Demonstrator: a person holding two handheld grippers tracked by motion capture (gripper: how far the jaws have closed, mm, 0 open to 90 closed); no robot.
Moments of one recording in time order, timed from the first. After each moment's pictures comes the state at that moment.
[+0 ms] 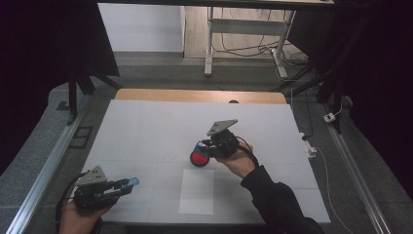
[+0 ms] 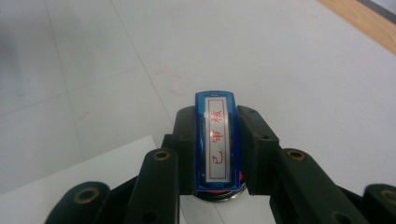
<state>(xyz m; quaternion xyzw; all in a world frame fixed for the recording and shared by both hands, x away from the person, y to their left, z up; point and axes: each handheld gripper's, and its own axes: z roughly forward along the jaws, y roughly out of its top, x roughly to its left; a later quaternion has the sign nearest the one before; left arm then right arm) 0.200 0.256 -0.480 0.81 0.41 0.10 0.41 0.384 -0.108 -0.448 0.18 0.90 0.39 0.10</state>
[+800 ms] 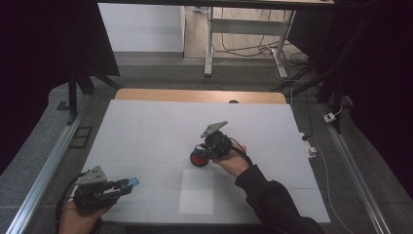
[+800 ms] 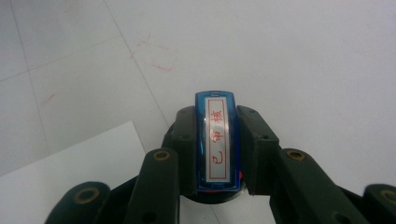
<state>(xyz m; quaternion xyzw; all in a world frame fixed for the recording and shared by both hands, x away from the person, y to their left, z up) 0.201 0.257 -0.481 0.81 0.41 0.09 0.41 0.398 -0.094 -0.477 0.20 0.92 0.33 0.09</state>
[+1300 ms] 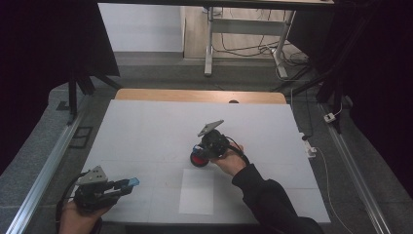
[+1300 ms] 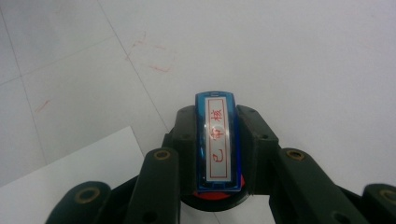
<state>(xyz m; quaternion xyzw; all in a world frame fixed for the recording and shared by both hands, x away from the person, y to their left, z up) 0.202 0.256 -0.481 0.81 0.41 0.09 0.41 0.401 -0.085 -0.478 0.22 0.92 0.32 0.09</state>
